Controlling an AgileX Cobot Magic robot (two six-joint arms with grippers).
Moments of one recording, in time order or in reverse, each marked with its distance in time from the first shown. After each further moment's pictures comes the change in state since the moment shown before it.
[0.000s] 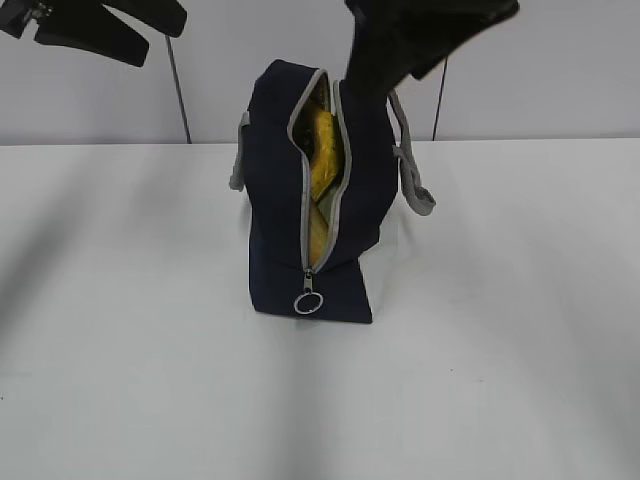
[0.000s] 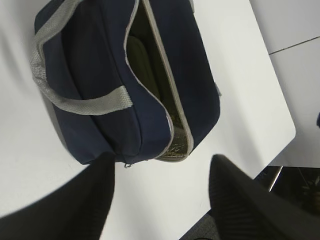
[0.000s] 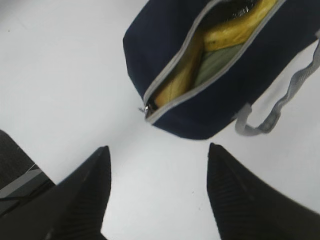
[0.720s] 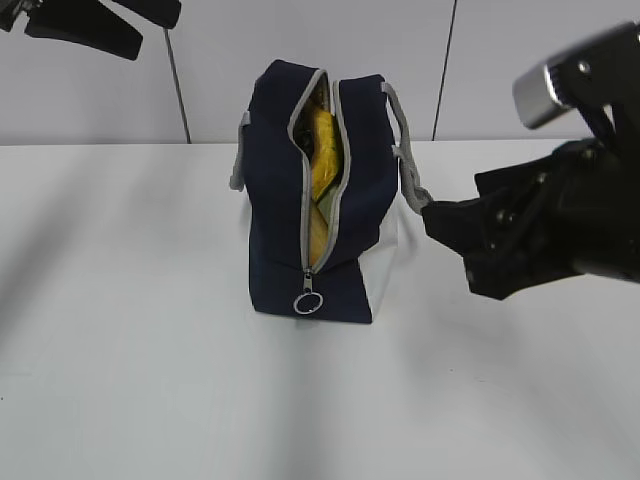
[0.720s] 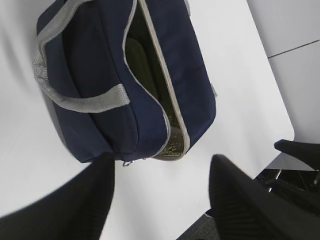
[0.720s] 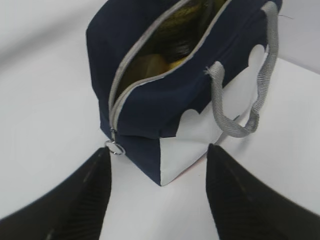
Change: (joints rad) left arm 0.000 -0.024 0.000 0.010 0.003 -0.025; right arm 0.000 -0.500 1.127 0.140 -1.158 -0.105
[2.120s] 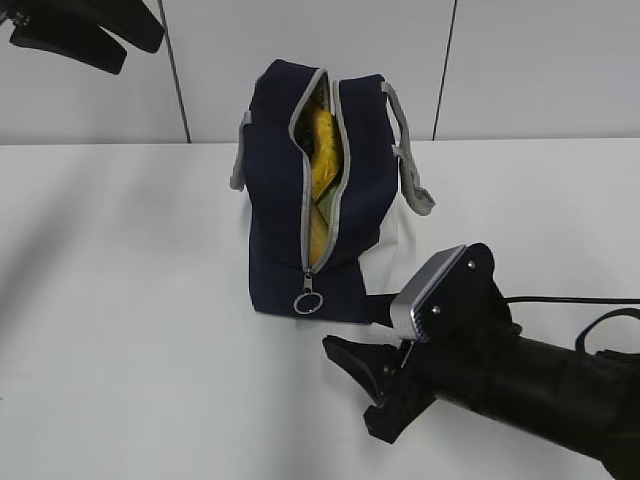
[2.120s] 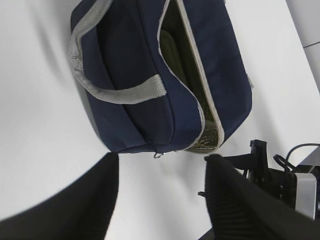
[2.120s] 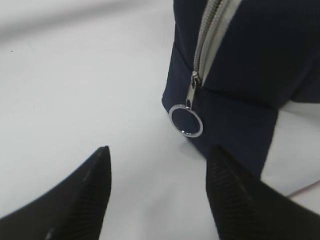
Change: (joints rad) left arm 0.000 0.003 0.000 0.101 0.002 0.000; right arm 0.000 0.681 0.217 -0.542 -1.041 0.331
